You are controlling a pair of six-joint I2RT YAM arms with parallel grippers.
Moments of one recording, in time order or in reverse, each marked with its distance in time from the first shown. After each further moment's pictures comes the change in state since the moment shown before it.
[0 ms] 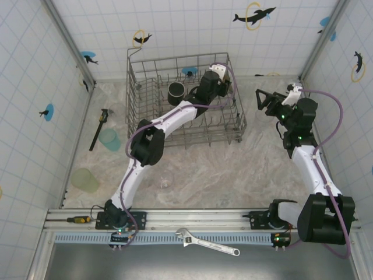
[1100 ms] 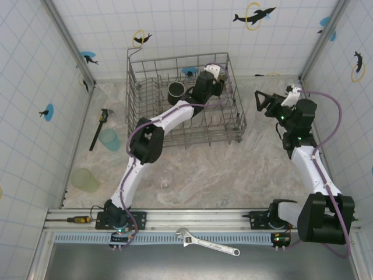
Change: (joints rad) left arm 0.041 0.037 -0.017 0.047 0.008 -0.002; right arm 0.000 0.001 -0.013 0.000 -0.006 -0.002
